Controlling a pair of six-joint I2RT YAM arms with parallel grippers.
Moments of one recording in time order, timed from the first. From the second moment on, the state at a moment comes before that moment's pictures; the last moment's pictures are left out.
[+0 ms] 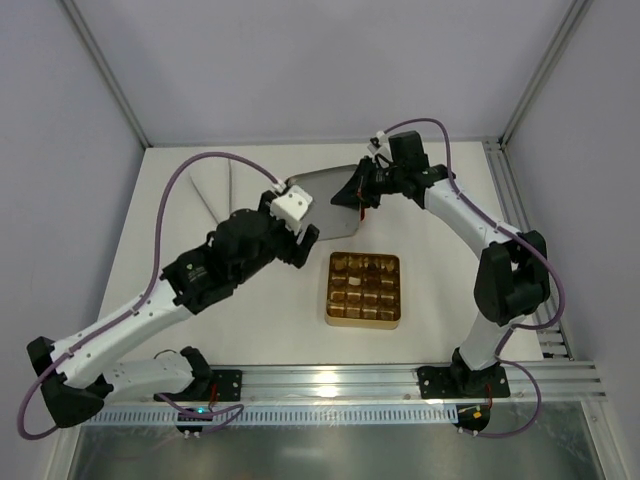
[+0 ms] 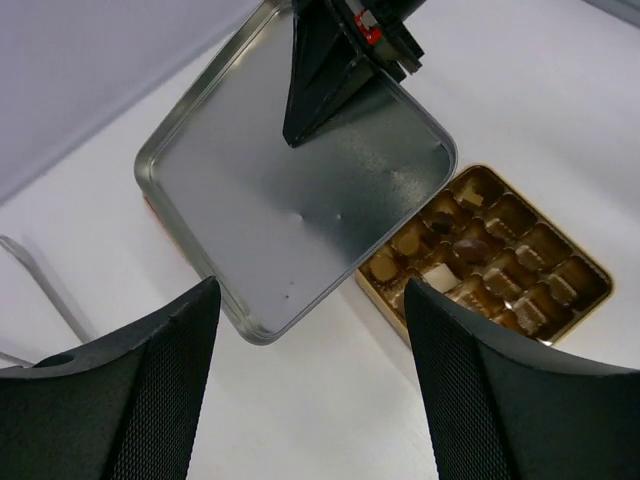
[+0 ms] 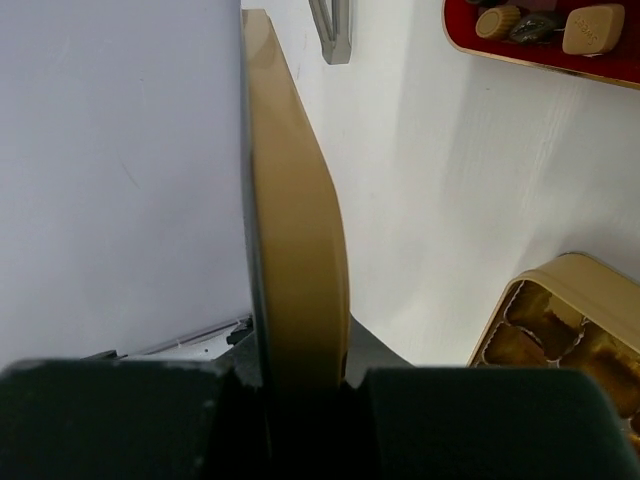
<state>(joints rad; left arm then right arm) -0.90 1.06 1.15 -0.41 -0.24 0.03 0.36 1.76 1.45 -0.38 -0.72 0.82</state>
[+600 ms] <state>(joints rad) -1.24 1.22 0.81 0.39 -0.62 0.77 0.31 1.69 1.63 -0.61 -0.71 0.88</state>
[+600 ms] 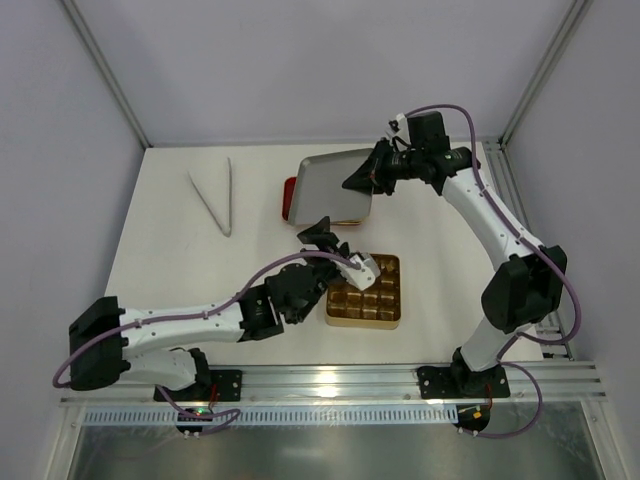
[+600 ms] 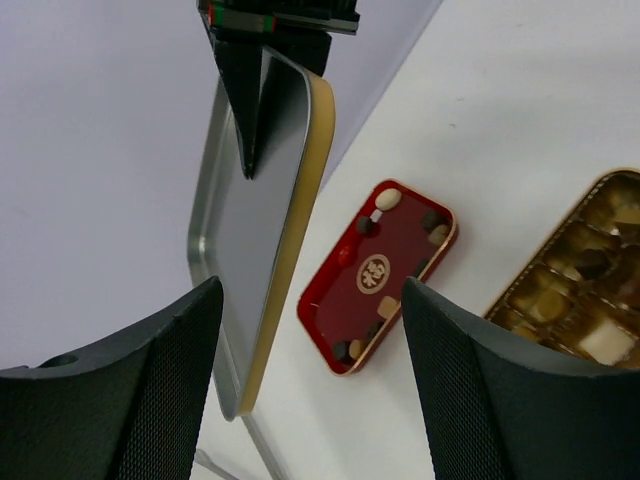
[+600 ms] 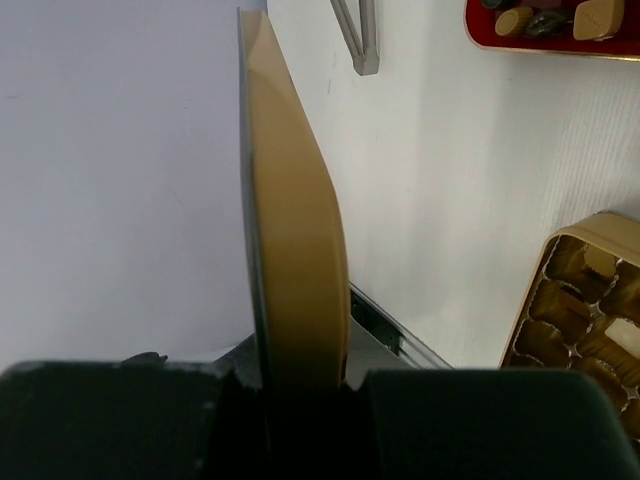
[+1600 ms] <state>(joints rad) -1.17 1.51 0.83 0.88 -0.63 1.26 0.34 1.60 1.58 -0.72 -0.66 0.89</state>
